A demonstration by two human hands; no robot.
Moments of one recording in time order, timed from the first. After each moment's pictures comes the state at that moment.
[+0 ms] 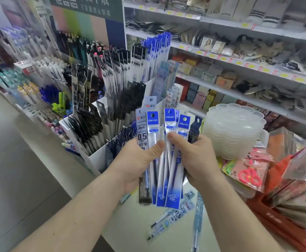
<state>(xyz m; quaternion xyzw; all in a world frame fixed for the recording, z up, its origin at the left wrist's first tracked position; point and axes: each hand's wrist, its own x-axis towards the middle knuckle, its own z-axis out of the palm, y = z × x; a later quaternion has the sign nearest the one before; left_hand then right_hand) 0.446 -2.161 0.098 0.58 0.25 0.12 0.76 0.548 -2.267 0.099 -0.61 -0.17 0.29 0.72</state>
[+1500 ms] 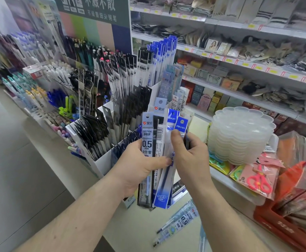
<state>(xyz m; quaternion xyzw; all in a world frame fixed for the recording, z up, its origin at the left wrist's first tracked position) 0.442 -2.147 0.093 0.60 0.26 0.13 0.74 0.538 -2.246 0.084 -0.69 -0.25 0.14 0.66</state>
